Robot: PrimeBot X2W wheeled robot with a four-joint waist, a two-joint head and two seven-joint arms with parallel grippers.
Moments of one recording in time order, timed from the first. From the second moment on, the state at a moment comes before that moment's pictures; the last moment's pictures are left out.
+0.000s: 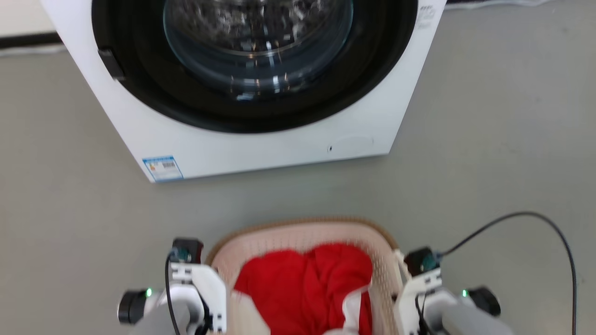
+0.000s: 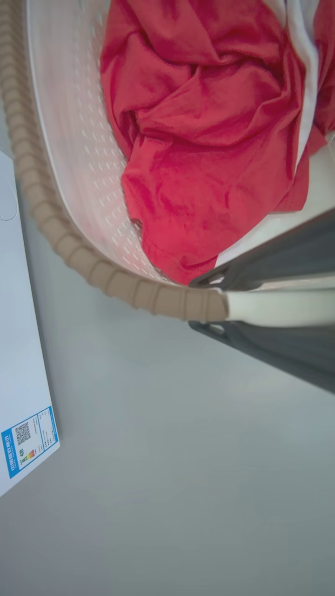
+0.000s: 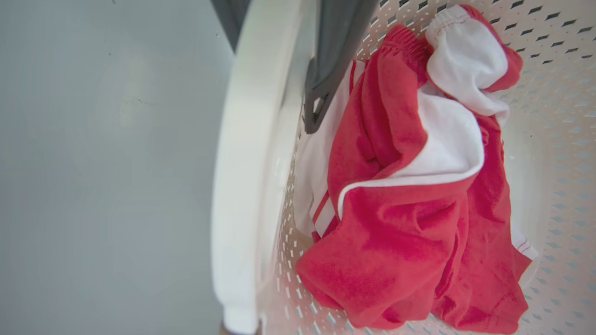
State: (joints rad) left arm -0.60 0.07 -0.97 1.29 -0.94 -0.02 -0.13; right arm -0.54 -0.09 0.93 1.16 0.75 0.11 0.15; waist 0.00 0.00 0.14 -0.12
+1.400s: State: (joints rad) left arm -1.22 0.14 -0.98 1.30 -0.87 0.02 -0.19; right arm -1.07 -0.07 0.78 1.24 0.79 0.12 -0.14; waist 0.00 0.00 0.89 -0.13
